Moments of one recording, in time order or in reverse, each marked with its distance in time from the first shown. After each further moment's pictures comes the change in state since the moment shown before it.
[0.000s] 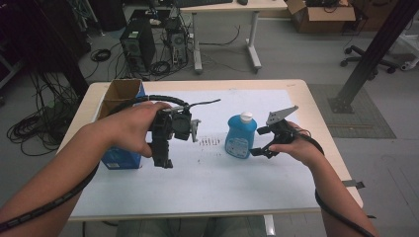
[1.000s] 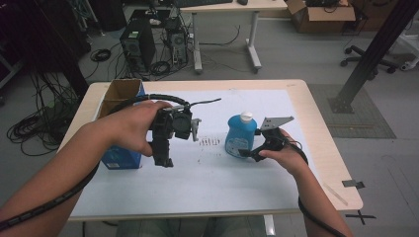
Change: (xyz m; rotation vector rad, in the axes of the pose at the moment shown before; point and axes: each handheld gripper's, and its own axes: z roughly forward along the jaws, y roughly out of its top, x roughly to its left) left arm 0.001 0.000 -0.001 0.000 0.002 0.004; right arm 0.006 -0.015 0.034 -0.198 -0.028 0.024
